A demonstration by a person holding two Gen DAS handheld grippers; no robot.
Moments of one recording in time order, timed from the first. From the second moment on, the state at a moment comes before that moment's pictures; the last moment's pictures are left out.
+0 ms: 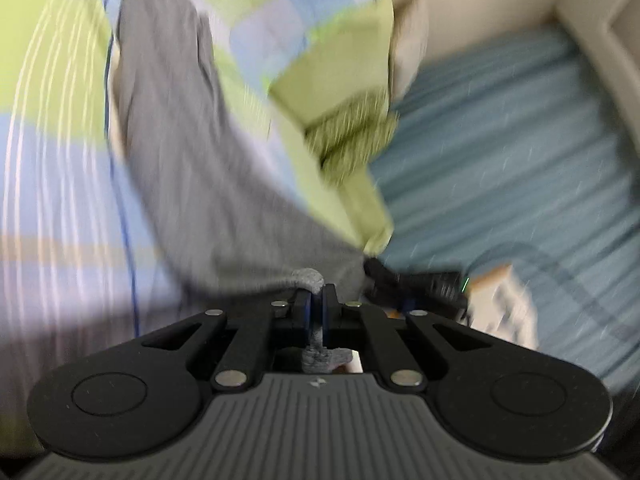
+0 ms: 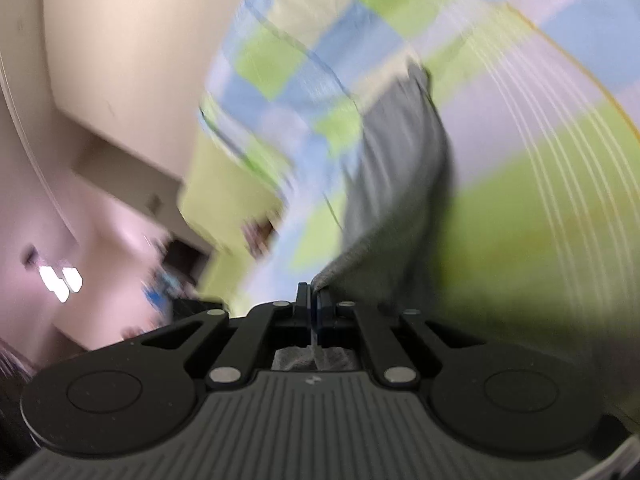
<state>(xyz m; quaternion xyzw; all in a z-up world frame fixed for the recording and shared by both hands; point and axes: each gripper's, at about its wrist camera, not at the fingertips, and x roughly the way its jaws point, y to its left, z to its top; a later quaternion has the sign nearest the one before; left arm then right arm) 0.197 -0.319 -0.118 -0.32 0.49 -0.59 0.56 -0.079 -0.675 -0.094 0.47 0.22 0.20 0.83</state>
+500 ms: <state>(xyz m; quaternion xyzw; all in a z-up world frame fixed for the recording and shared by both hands) 0.352 -0.364 -0.155 -0.43 0.52 -0.48 0.56 0.100 -0.737 -0.109 0.54 0.23 0.17 0.79</state>
